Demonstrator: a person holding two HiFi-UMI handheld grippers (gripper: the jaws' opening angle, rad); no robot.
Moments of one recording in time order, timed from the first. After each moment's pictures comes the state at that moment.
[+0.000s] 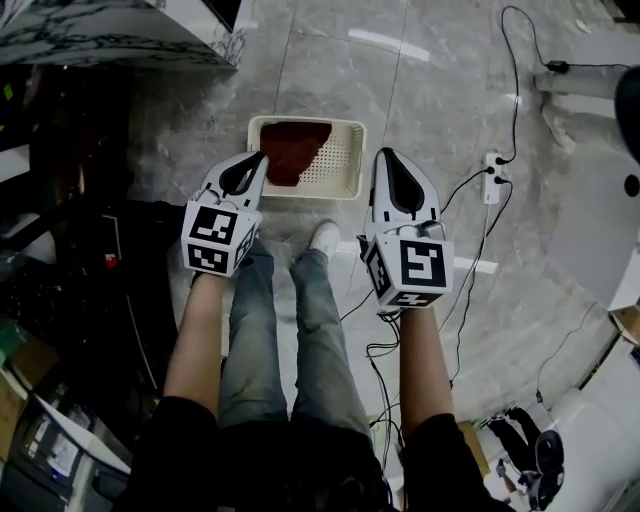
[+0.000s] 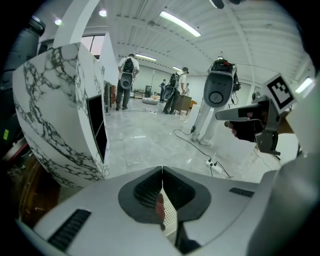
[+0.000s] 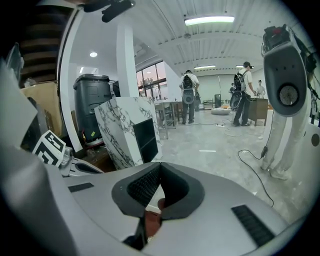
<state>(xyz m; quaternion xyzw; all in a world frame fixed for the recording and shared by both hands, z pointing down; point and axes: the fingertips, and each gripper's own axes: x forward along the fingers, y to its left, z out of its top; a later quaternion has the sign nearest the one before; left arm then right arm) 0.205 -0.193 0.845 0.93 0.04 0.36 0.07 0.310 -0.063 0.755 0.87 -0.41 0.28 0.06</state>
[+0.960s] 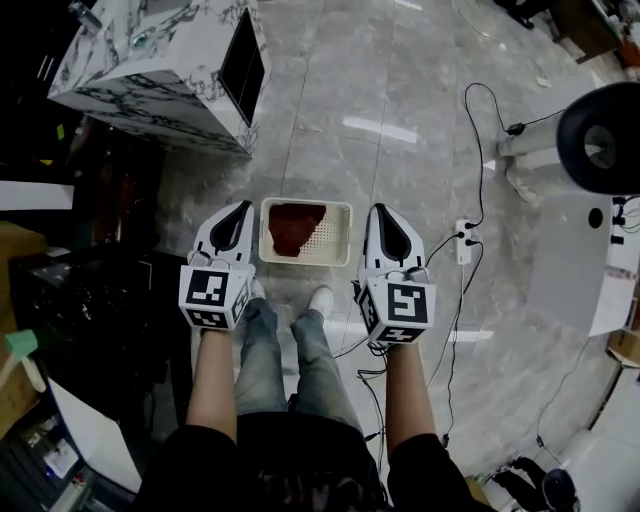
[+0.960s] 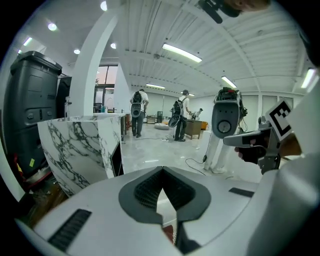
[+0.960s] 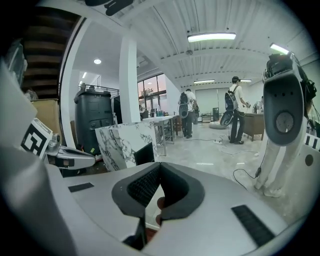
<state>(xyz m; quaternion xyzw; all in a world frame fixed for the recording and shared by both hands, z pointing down) 0.213 -0.234 0.608 0.97 -0.06 0.23 0.05 0.323 -0.066 0.574 0.89 -0.41 0.22 0.05</state>
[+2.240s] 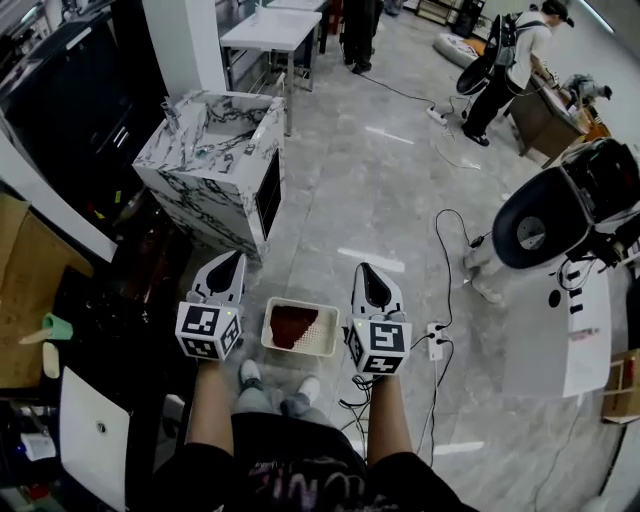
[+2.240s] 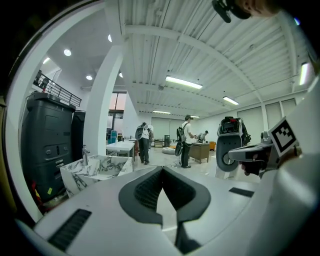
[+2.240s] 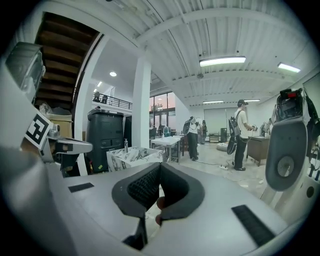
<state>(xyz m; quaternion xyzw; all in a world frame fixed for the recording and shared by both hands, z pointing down) 0.141 -0.247 0.346 0.99 -0.12 0.10 0.02 0.269 -0.063 0.335 0.88 -0.45 0.10 0.05</state>
